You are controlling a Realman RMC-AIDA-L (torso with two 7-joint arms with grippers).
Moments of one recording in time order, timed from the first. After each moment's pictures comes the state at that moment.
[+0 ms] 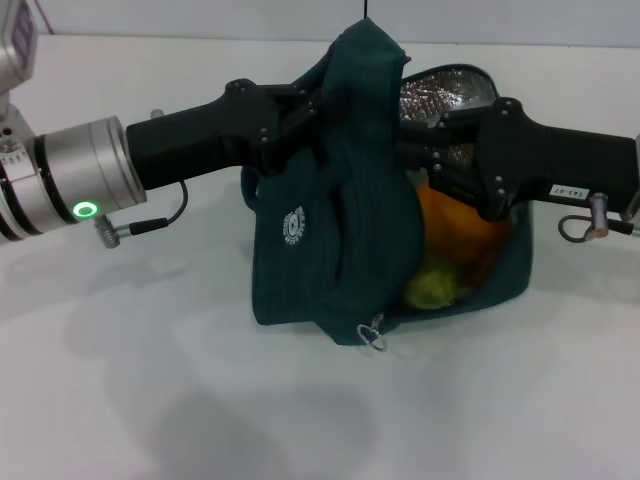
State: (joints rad) left arm -0.52 -2.08 0.92 0.56 1.48 1.59 -1.36; right arm 0.67 2.02 -1.15 -0.47 -1.36 -1.57 1.11
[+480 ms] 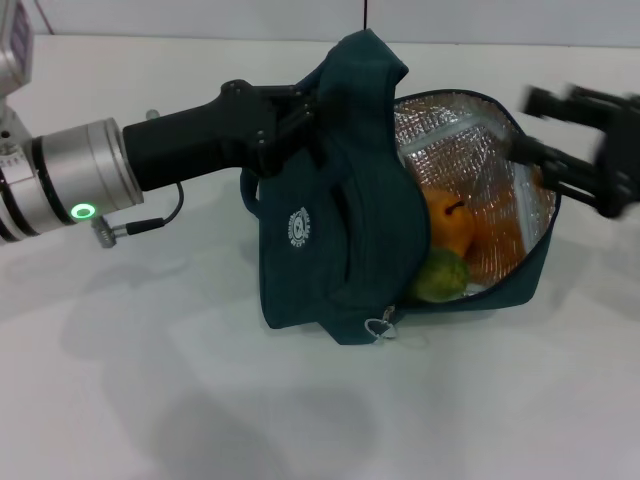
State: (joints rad) left arm -0.52 -2.08 0.92 0.56 1.48 1.58 -1.34; right arm 0.43 1.97 -1.09 -0.63 -1.30 -1.59 1.11
